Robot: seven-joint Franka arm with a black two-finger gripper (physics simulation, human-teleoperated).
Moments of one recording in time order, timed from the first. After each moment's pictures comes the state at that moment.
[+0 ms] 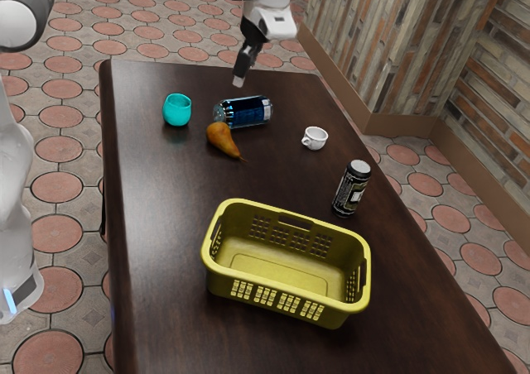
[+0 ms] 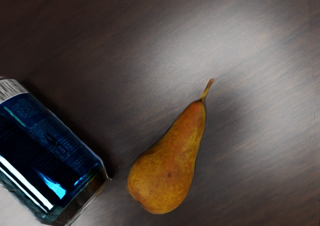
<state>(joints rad) -0.14 -0.14 0.37 -1.76 0.21 1.67 0.78</state>
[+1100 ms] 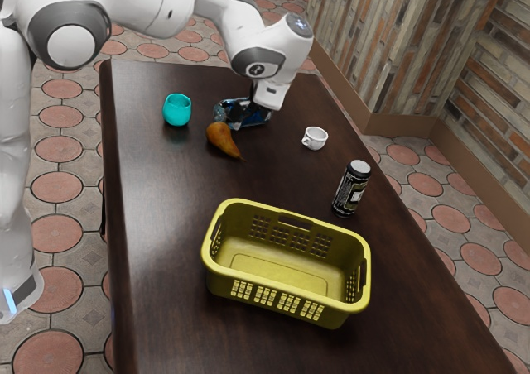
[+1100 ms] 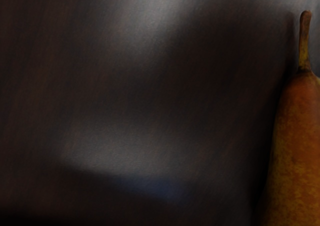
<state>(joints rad) -0.07 0.10 0.35 -1.90 0.33 2.01 1.27</state>
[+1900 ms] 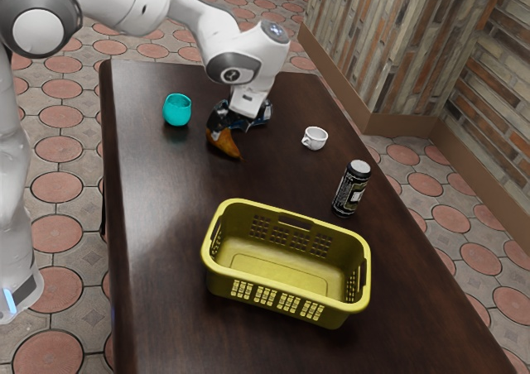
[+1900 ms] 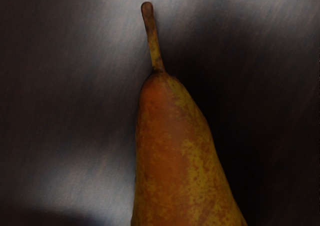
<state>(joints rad) -0.07 -0.05 0.35 -2.12 0.33 2.06 1.31</state>
